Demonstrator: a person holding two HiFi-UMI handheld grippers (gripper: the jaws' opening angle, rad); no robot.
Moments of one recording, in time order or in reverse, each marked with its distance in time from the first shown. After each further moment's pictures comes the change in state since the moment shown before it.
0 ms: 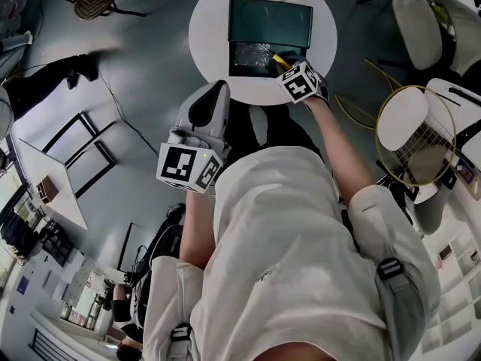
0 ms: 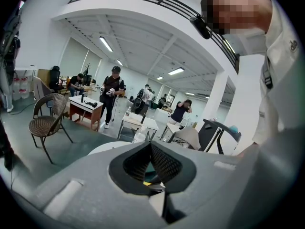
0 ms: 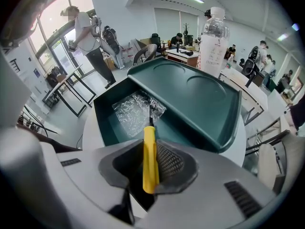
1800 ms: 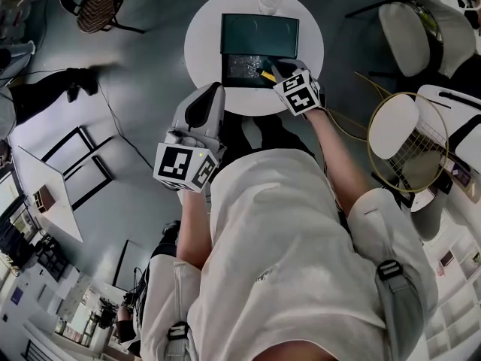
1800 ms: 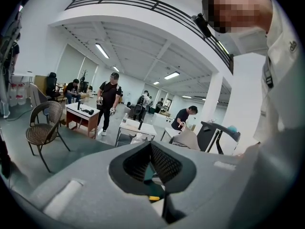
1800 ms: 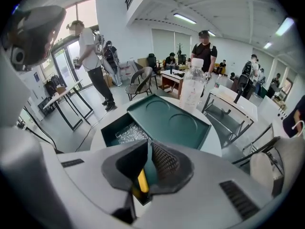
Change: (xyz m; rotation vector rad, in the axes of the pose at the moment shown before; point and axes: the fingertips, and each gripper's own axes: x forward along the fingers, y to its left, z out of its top) left arm -0.003 -0.019 0.018 0.049 -0.070 -0.018; right arm -0.080 -0.014 0.052 0.011 -0.217 -0.065
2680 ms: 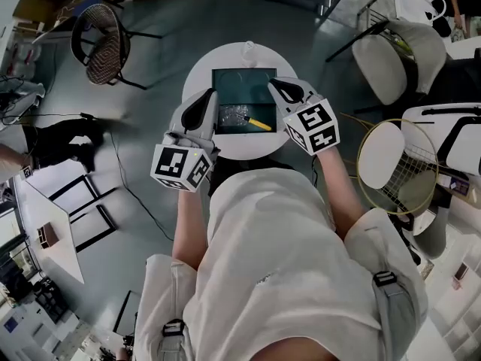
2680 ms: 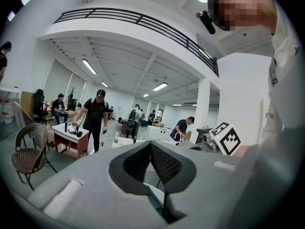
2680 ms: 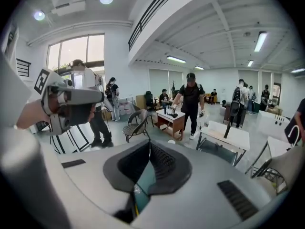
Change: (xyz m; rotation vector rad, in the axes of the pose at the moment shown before) left arm 0.034 -0.031 0.088 0.142 -0.168 -0.084; right arm -0.185 -0.033 0.141 0.019 -0.448 -0.037
